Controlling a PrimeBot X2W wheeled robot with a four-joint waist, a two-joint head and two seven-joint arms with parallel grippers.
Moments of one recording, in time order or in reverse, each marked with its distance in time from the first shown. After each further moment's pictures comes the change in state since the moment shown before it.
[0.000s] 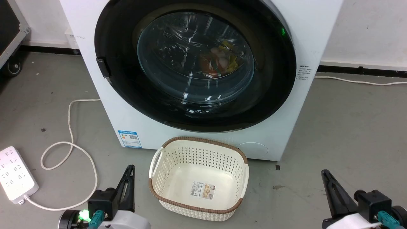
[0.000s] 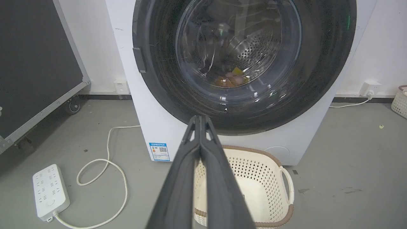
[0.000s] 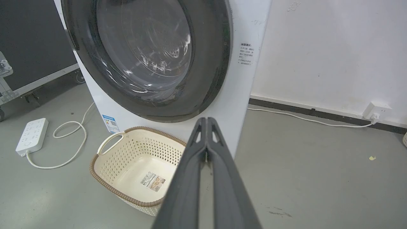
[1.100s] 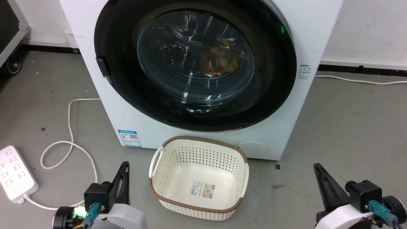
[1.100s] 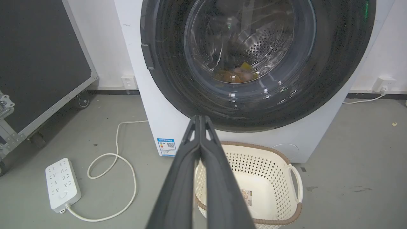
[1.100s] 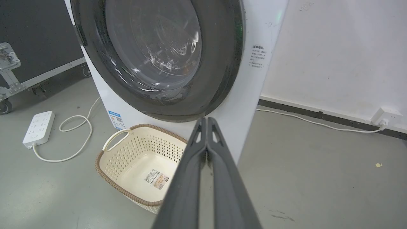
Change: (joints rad) left arm -0.016 -0.012 0.039 -0.023 0.028 0.000 0.073; right arm -0.036 0.000 0.035 -0.021 -0.008 0.000 0.070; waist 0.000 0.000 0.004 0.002
